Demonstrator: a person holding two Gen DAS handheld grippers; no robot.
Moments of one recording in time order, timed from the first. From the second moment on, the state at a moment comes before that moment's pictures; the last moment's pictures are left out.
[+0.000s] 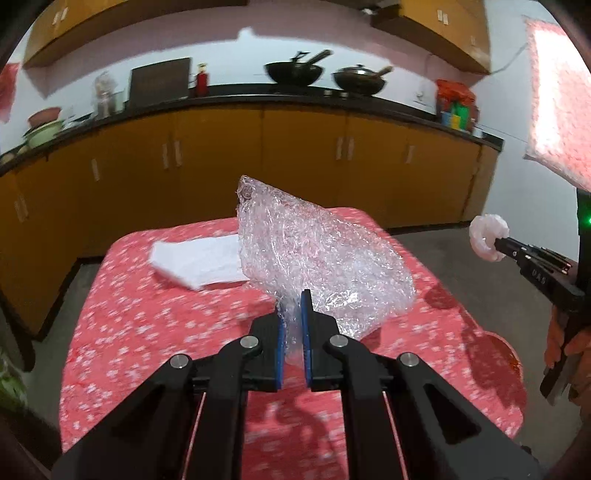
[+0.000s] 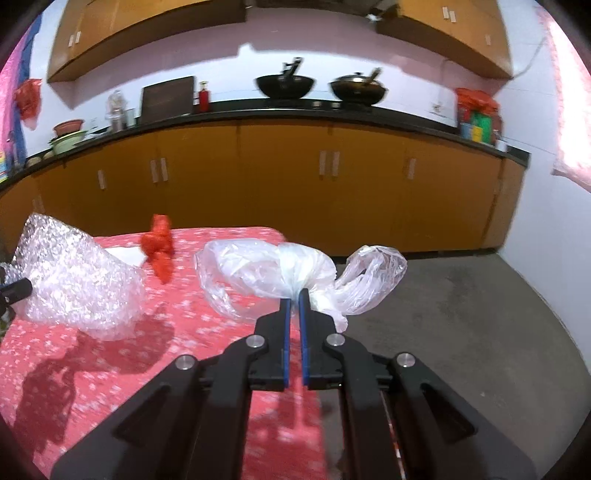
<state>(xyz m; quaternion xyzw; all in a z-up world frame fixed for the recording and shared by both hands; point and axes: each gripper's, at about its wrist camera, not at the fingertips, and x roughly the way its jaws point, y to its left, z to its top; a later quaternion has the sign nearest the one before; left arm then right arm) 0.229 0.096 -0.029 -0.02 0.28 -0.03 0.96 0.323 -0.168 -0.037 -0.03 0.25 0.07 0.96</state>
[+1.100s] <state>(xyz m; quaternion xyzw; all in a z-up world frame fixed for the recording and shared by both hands) 0.270 -0.228 -0.111 0.06 0.35 -0.22 0.91 0.244 -0.423 -0.142 0.06 0.32 -0.15 0.93</state>
